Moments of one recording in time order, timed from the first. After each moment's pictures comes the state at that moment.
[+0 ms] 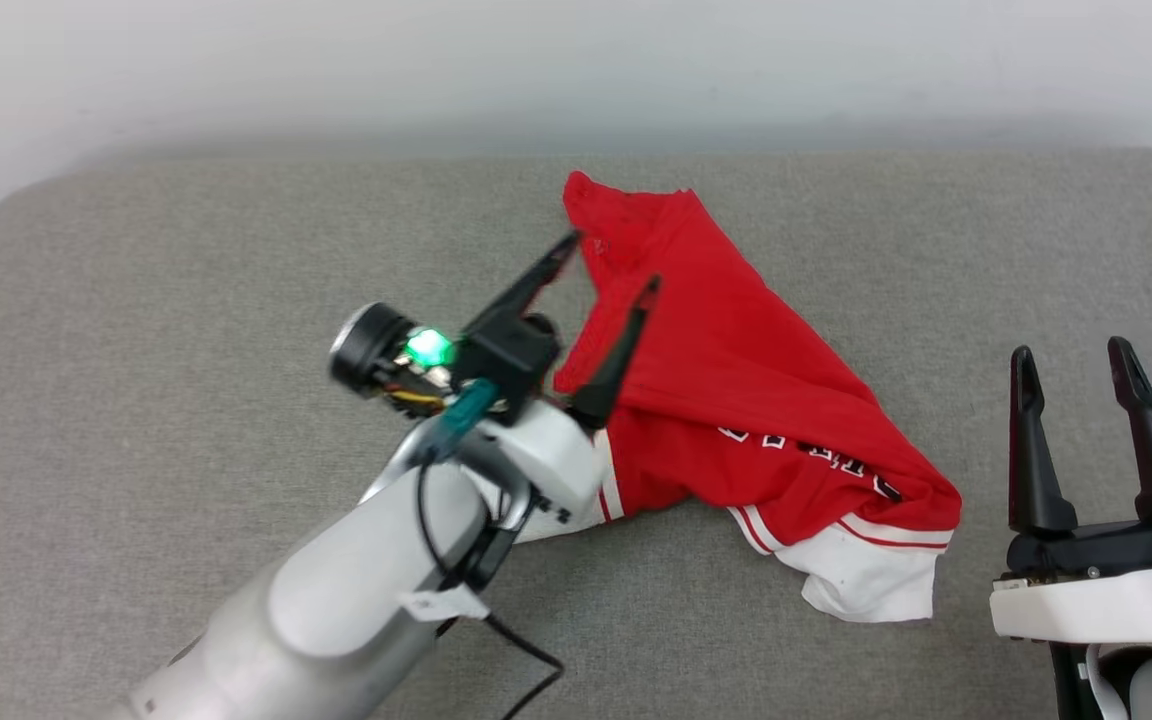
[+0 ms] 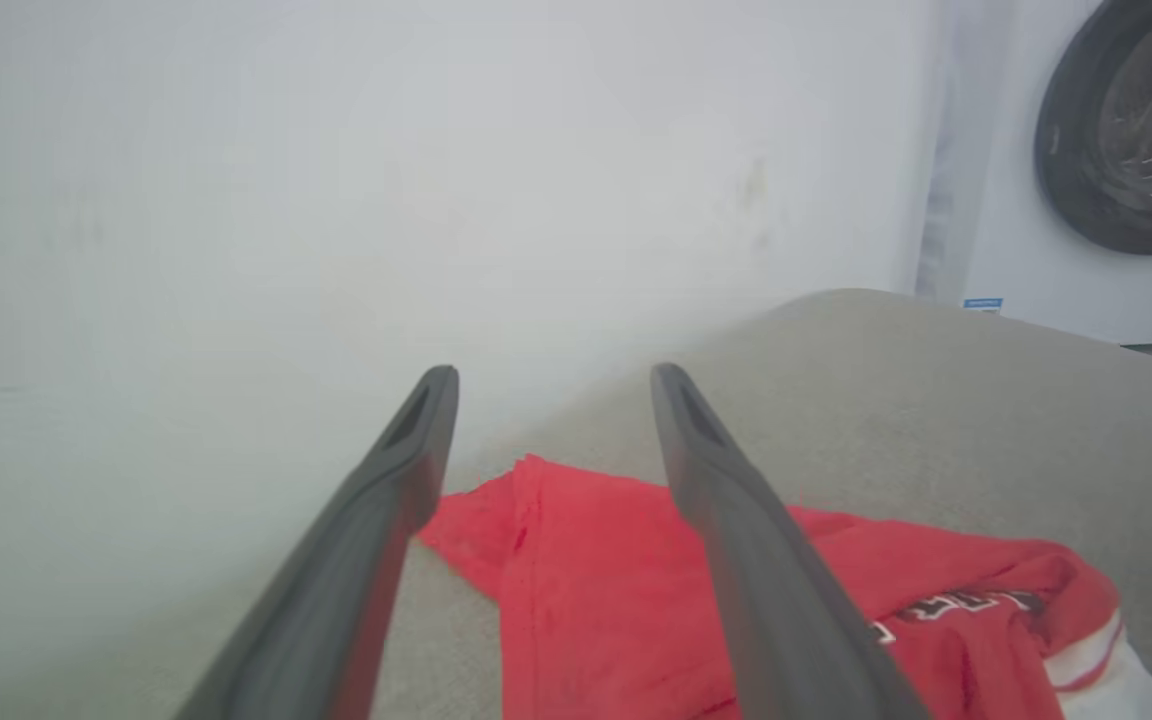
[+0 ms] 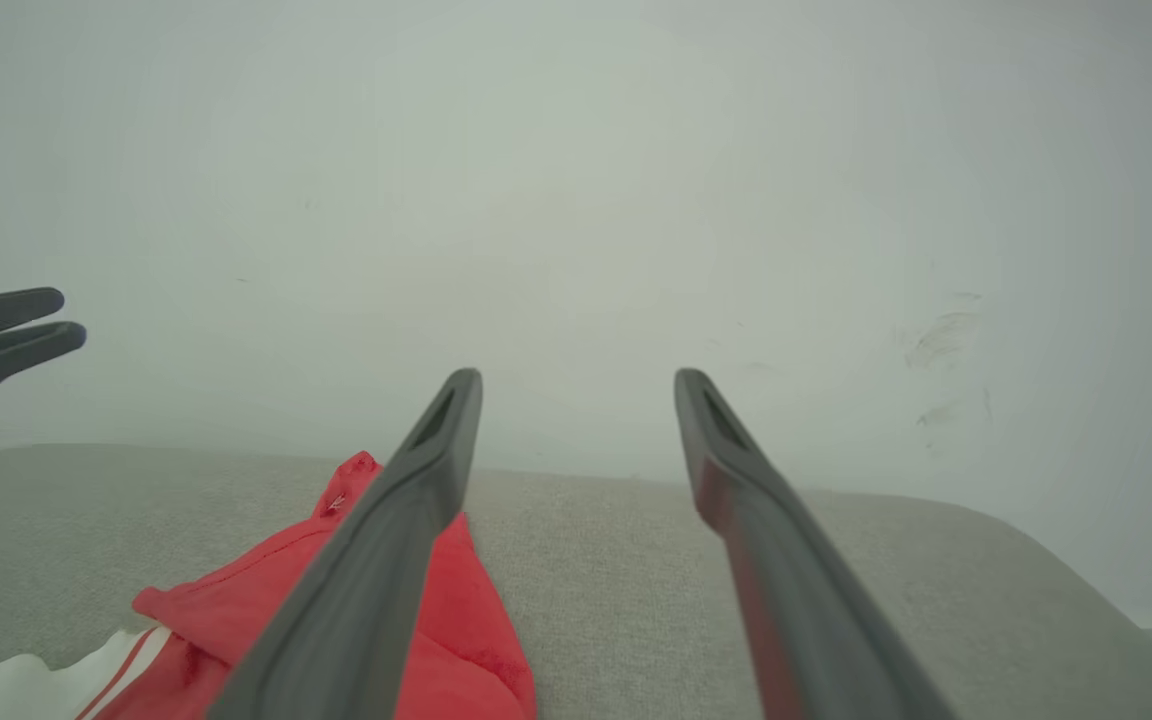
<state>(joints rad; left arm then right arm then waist) -0.77 0.30 -0.96 0.34 -0.57 0.20 -0.26 -0.07 -0.05 -0.10 -0.11 0.07 0.13 -0.26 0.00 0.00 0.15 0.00</state>
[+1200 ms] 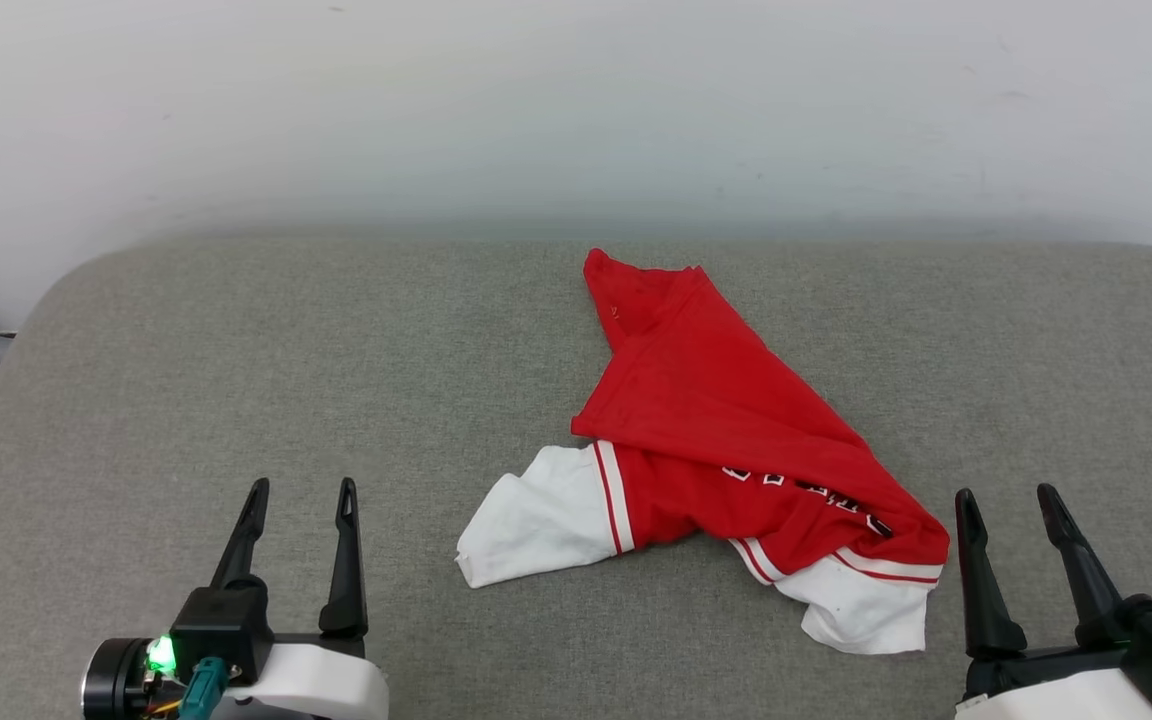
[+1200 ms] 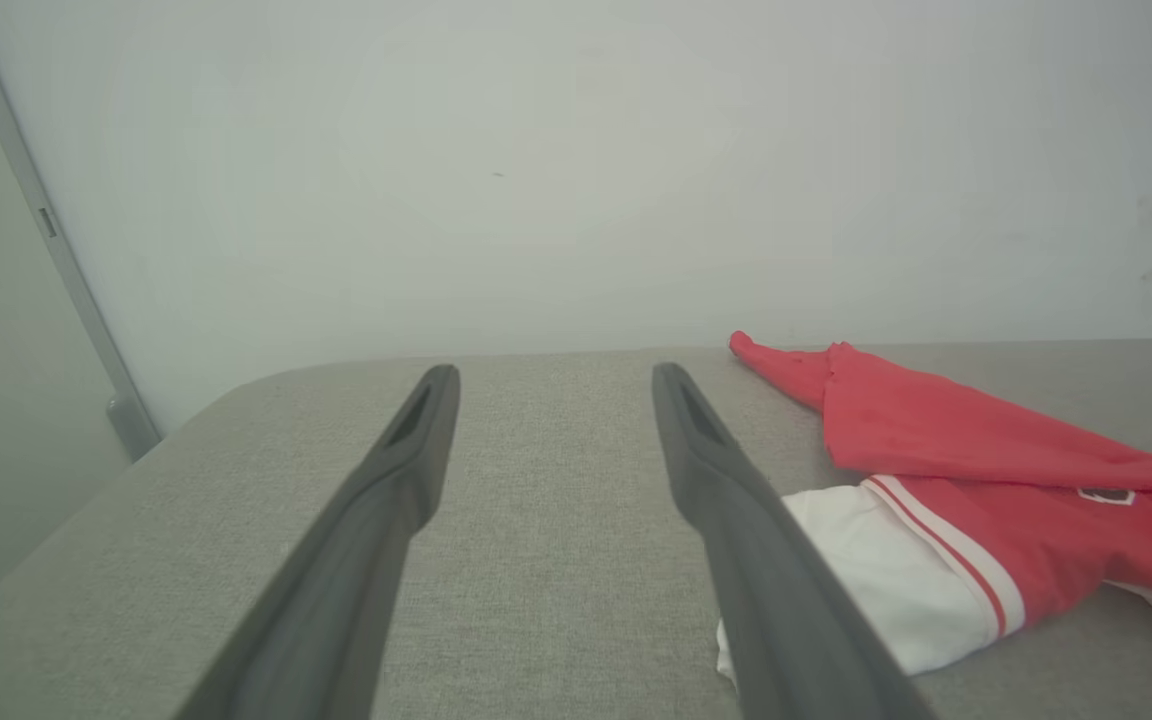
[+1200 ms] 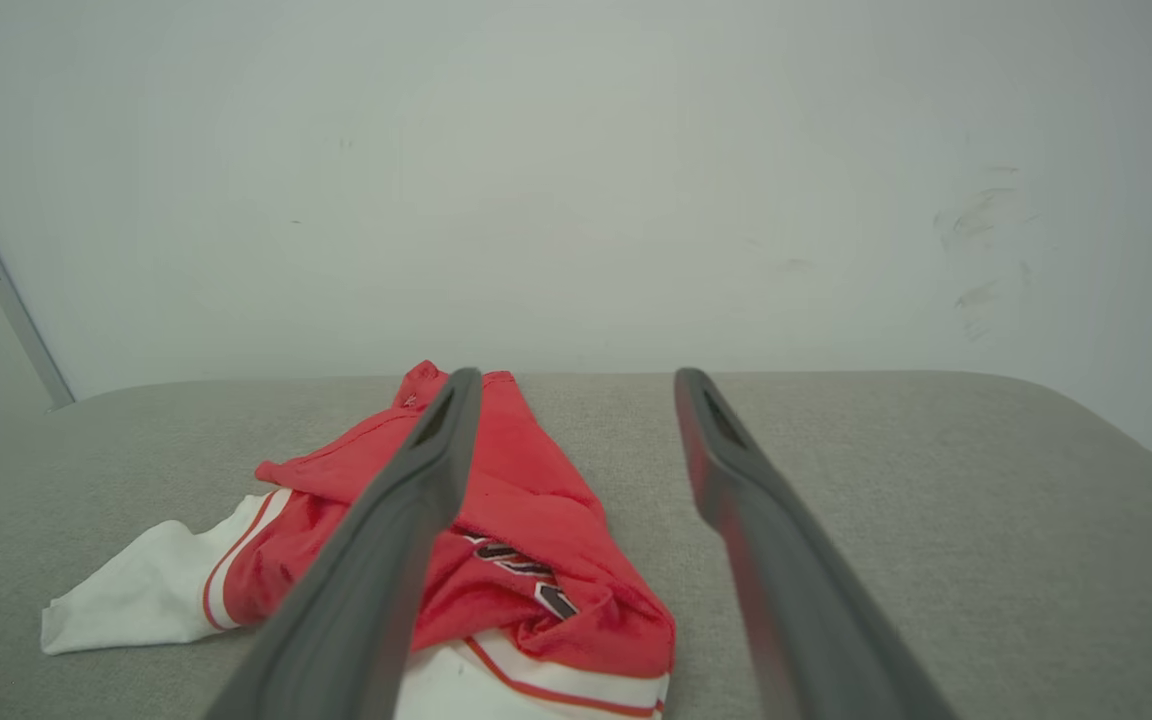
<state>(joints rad) 0.02 0.19 -0.17 0.04 -0.17 0.15 -0.26 0.10 -0.05 -0.05 -0.02 0.14 0.13 -0.26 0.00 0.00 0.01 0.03</state>
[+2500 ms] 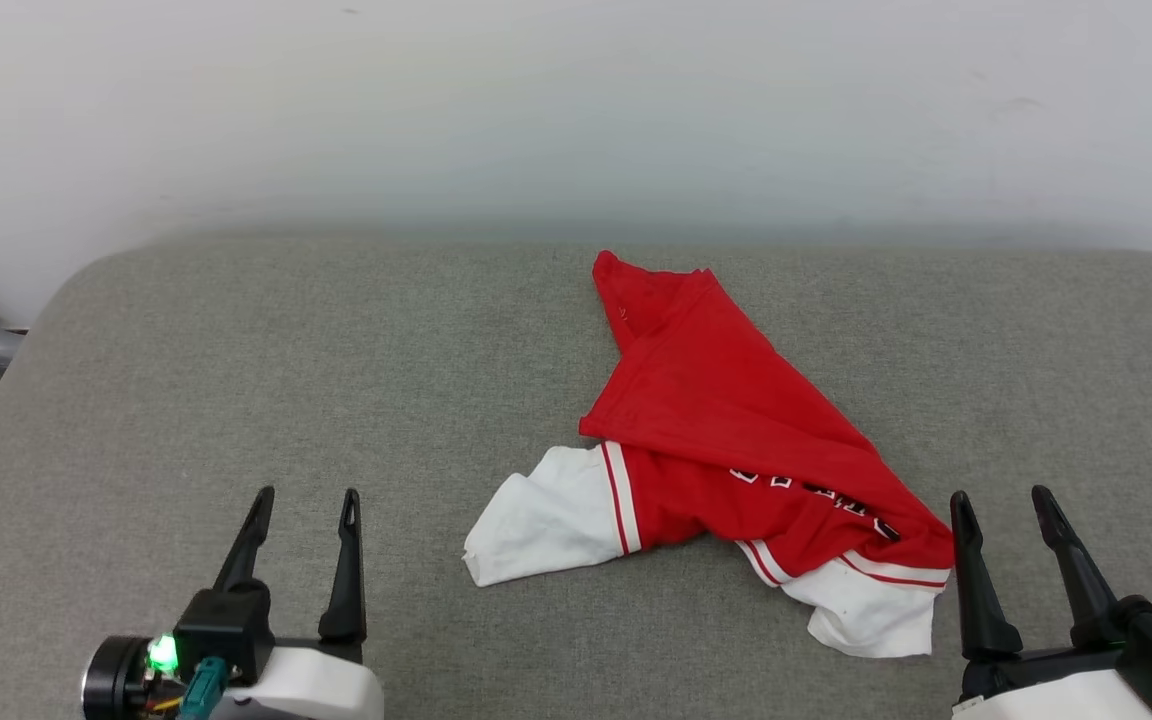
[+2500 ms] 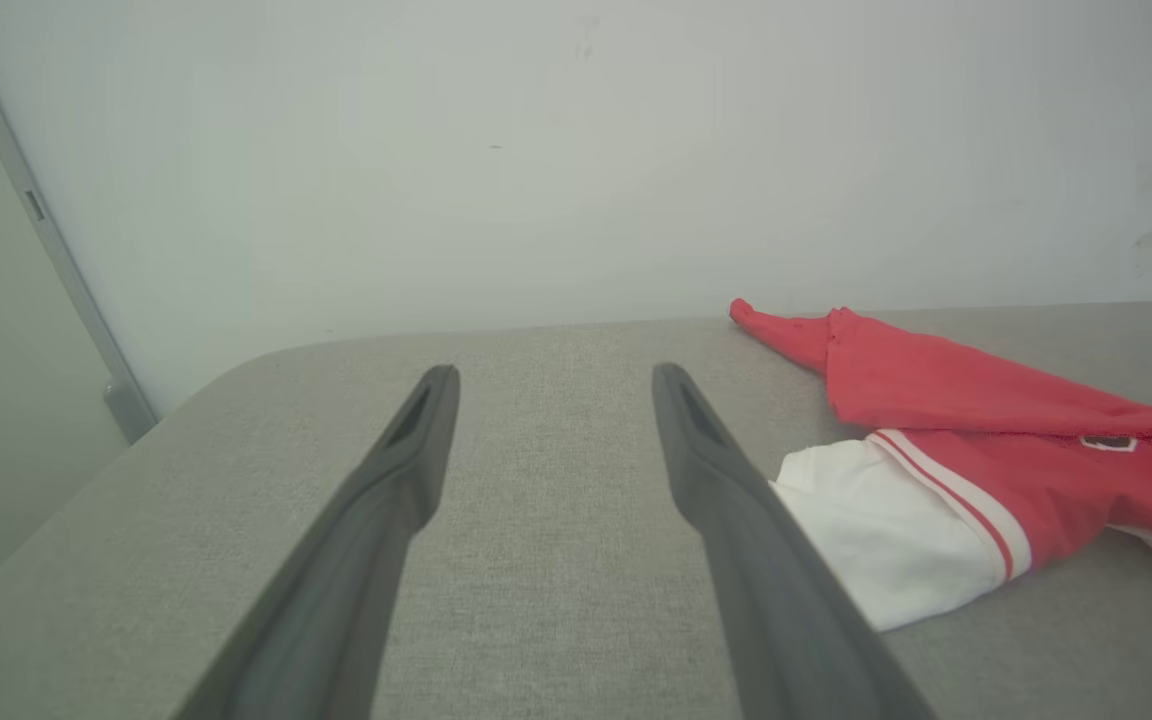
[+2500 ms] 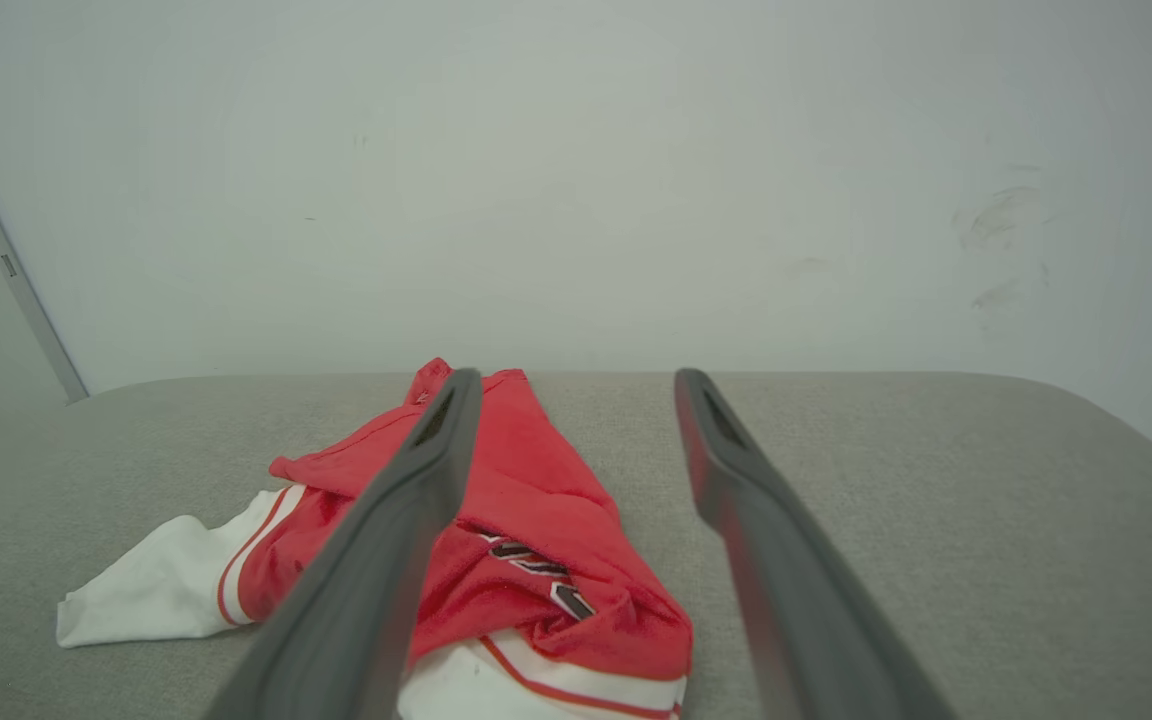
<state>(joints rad) 0.04 0.09 -0.03 0.09 -0.05 0.00 -0.26 0.10 -0.05 -0.04 -0.01 0.14 0.13 -0.26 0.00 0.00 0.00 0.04</state>
